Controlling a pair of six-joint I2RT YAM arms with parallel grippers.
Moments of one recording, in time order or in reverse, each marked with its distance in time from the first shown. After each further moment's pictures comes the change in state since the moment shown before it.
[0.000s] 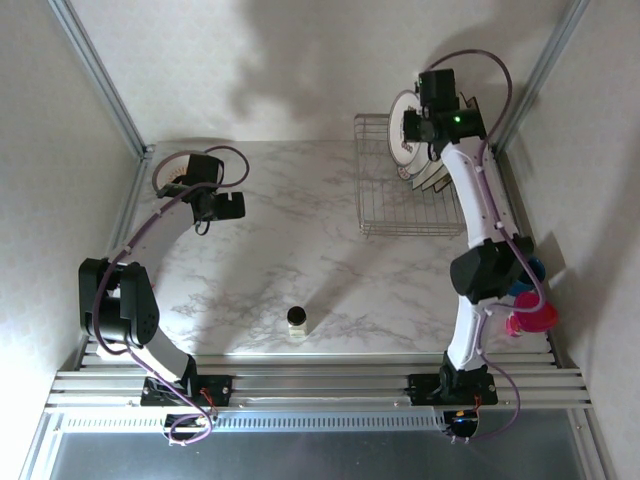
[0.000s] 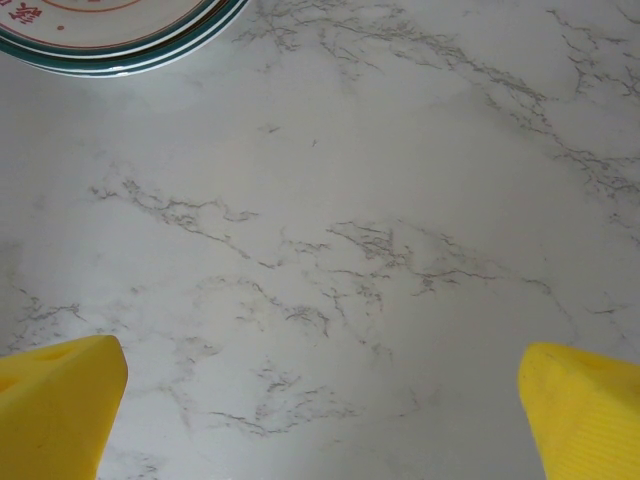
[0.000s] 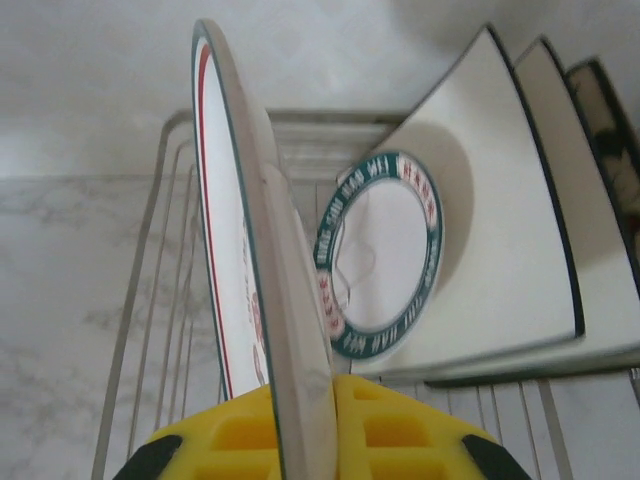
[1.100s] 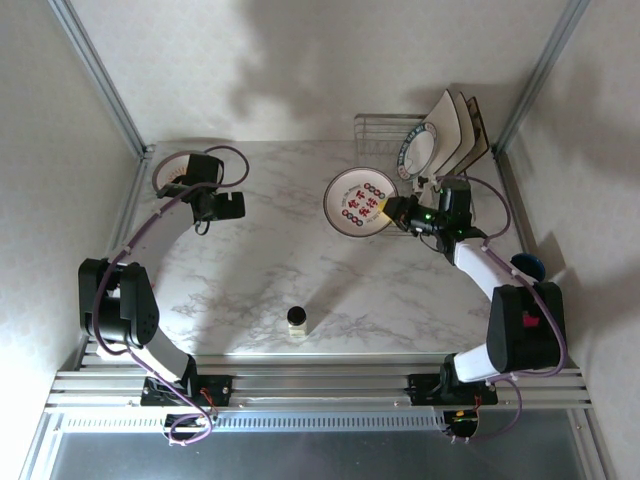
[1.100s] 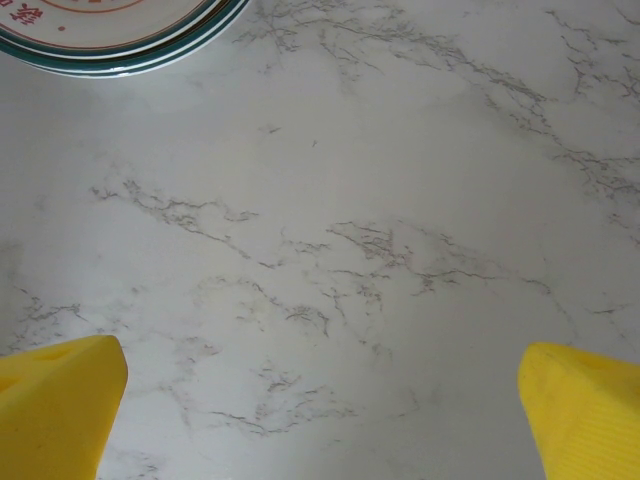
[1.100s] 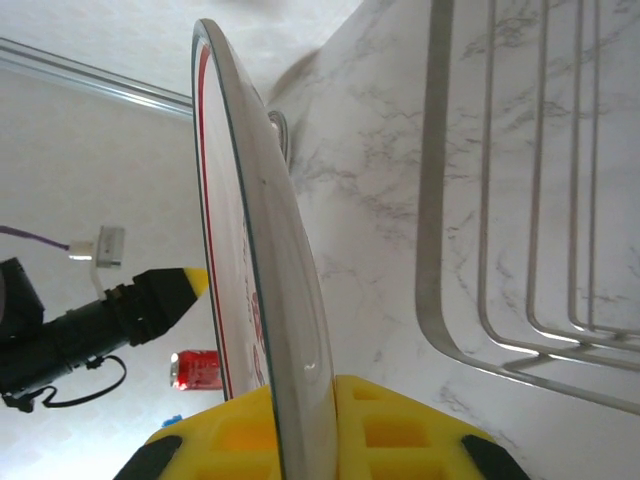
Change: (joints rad) left arm 0.000 -0.002 0.000 0.000 0.000 0.000; right arm -0.118 -0.503 -1.385 1.124 -1.005 0.714
